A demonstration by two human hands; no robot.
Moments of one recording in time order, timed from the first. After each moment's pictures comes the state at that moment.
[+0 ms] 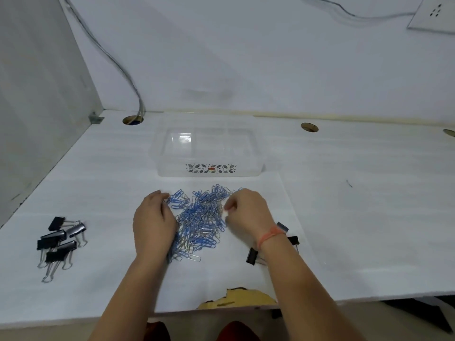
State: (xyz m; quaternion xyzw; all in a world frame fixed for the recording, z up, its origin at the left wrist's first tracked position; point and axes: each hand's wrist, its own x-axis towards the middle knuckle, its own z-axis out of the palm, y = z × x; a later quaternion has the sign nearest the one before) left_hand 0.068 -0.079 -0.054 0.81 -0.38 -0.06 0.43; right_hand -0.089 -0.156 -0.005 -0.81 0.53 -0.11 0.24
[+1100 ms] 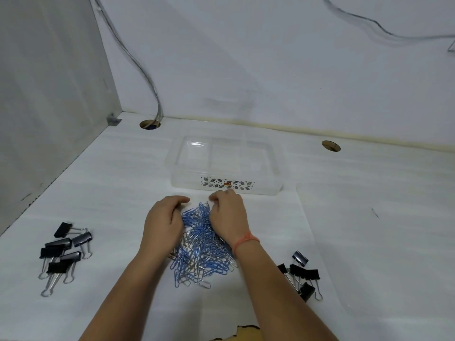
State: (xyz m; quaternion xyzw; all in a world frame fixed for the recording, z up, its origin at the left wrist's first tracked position) left_hand 0.097 -0.104 -0.052 0.76 -0.44 -0.13 0.46; right_hand -0.012 -0.186 -0.034 -0.82 0.48 -0.17 0.25
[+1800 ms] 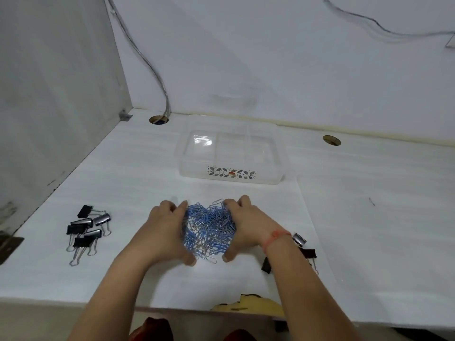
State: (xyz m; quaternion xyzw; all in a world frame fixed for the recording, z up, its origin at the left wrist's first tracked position) left_hand 0.090 -0.044 -0.011 0.80 -0.54 -0.24 0.06; right_hand -0.066 -0.149 0.007 -0.88 0.40 0.13 0.22
